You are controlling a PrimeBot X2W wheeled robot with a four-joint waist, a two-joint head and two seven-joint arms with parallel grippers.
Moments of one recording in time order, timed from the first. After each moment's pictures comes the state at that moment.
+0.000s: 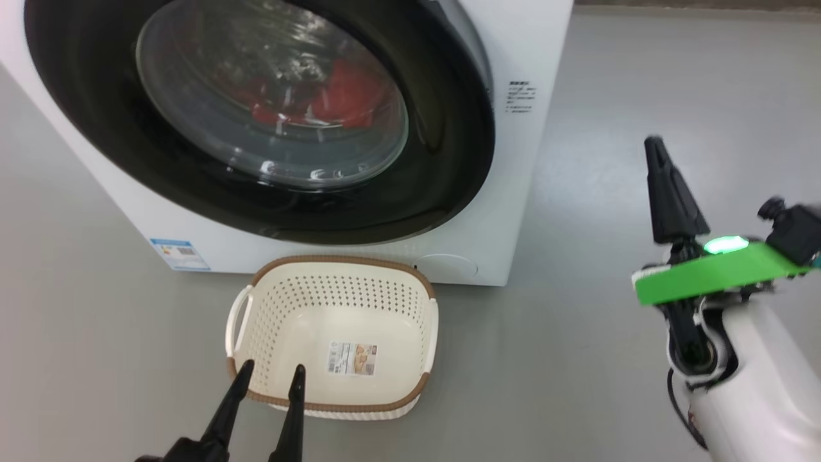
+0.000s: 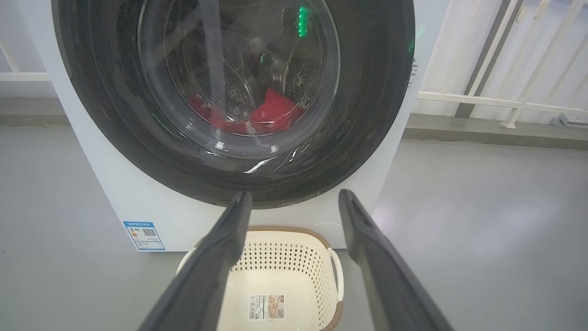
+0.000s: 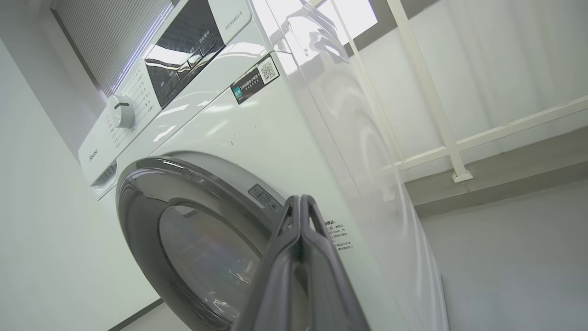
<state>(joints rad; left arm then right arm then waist) 0.03 0.05 -0.13 0.13 -0.18 -0.05 -0.25 -0.39 -0.11 0.11 0.27 0.78 0.13 -0.26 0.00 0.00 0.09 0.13</state>
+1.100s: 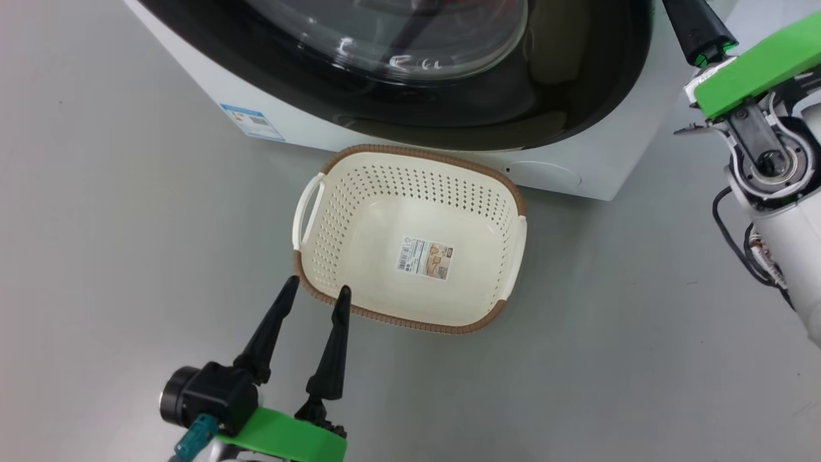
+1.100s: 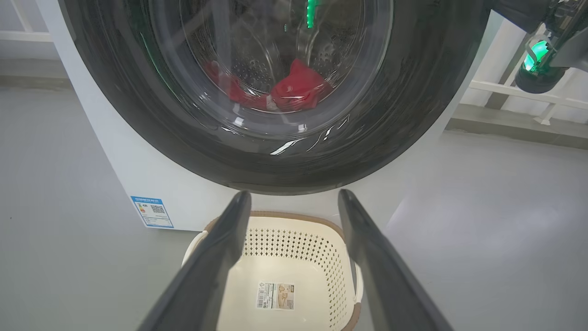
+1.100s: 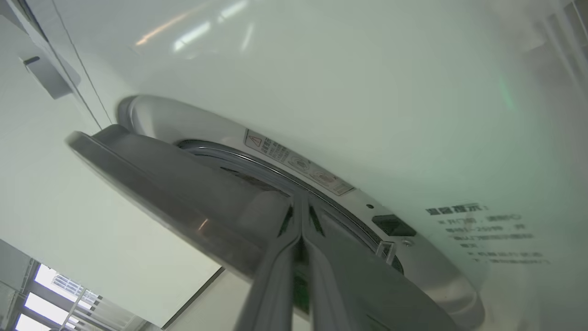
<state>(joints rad) -0.18 0.04 -0.26 0.12 -0.27 -0.04 -0.25 -0.96 -0.36 0.45 0.50 1.42 0.13 -0.03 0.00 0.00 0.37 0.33</state>
